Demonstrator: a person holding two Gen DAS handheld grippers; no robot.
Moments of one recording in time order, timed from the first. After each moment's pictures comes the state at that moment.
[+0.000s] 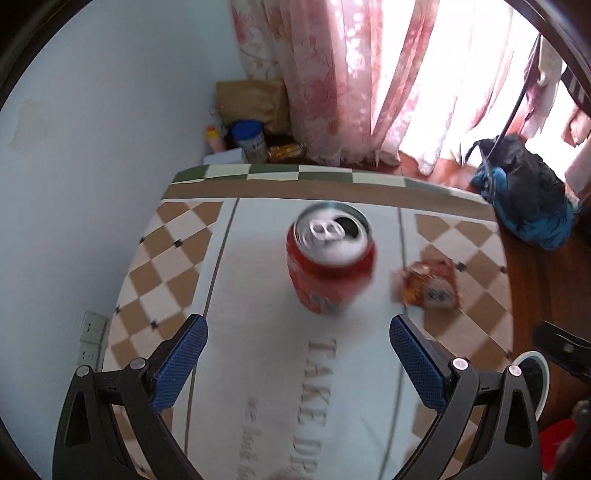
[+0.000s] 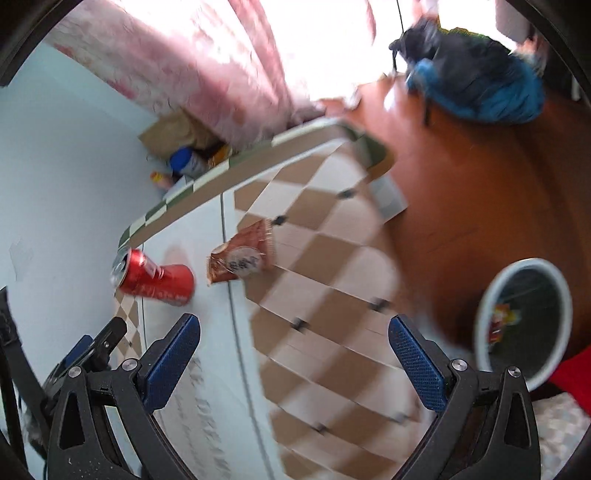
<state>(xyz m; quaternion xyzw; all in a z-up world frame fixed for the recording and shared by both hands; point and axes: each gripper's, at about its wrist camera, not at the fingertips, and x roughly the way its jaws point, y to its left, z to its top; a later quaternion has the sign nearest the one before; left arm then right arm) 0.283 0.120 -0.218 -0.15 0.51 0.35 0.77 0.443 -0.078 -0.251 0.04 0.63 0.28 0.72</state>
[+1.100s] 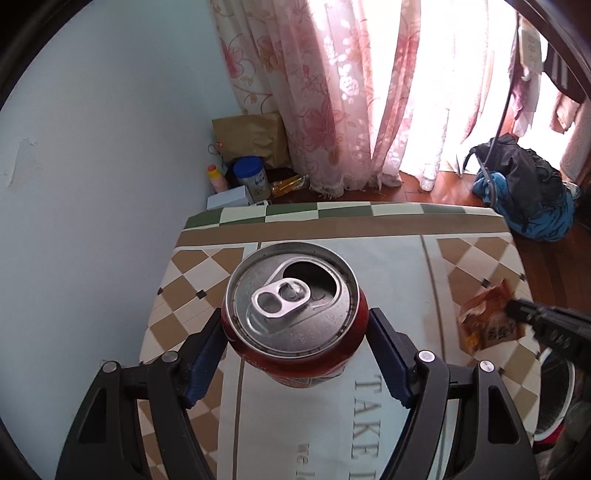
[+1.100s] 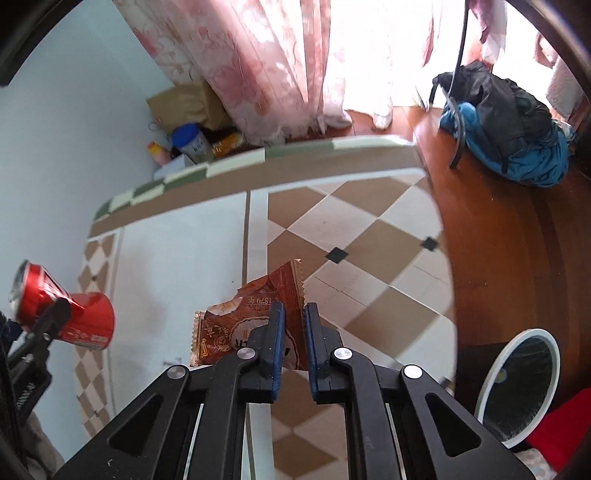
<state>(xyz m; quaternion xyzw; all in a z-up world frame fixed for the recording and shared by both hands) 0.264 0.140 -0.193 -0.08 0.47 0.34 0.81 0.435 0.012 -0.261 -0.06 0.57 0.31 0.76</state>
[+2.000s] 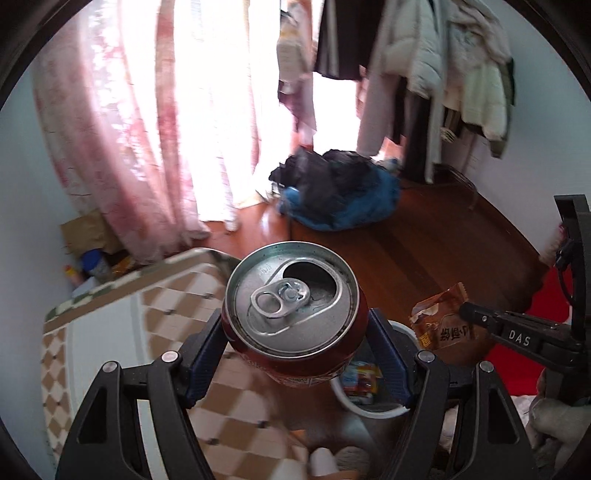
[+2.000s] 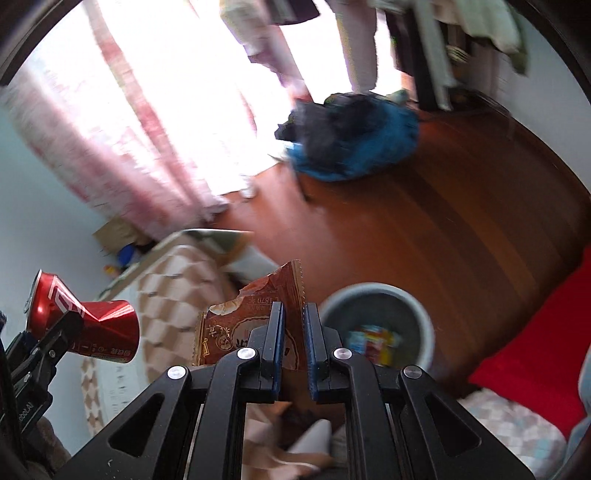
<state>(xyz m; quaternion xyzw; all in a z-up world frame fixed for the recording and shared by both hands) 0.360 -0.202 -0.126 -0.02 0.43 0.06 0.90 0.443 -0.424 -0.172 0.11 0.51 0.15 0.84</state>
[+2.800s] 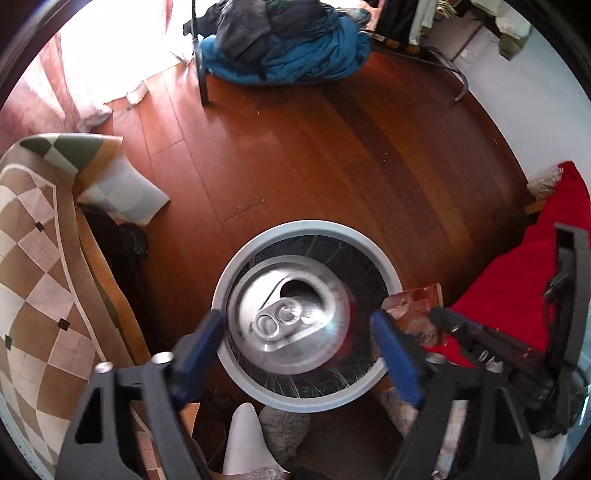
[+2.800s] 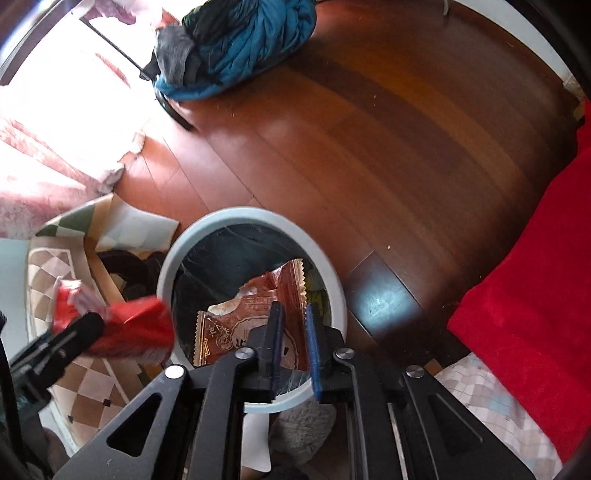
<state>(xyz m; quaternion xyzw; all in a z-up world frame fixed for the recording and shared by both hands) 0.500 -0.302 -0.351 -0.08 0.64 -0.02 0.76 0.518 -0.541 -0.425 0.15 0.66 0.05 0.73</state>
